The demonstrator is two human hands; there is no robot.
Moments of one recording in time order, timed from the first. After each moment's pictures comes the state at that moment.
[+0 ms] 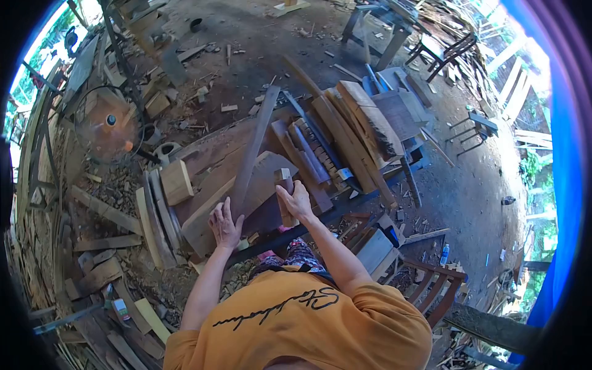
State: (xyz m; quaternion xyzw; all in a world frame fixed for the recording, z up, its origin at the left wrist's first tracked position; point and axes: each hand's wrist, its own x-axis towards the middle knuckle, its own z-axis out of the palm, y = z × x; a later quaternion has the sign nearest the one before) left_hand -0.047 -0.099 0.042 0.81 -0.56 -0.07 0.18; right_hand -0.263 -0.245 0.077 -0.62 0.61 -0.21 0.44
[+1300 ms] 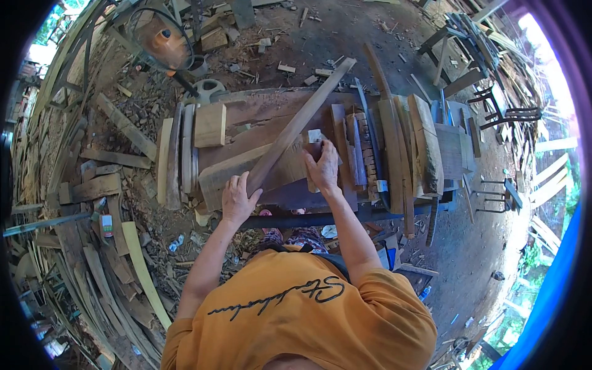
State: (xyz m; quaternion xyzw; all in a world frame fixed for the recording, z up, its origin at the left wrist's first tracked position) left_hand -0.047 -0.085 0.094 0.85 -0.46 -0.11 0.22; right_hand -0.205 -0.300 0.068 -0.77 0.47 -0.26 0.34
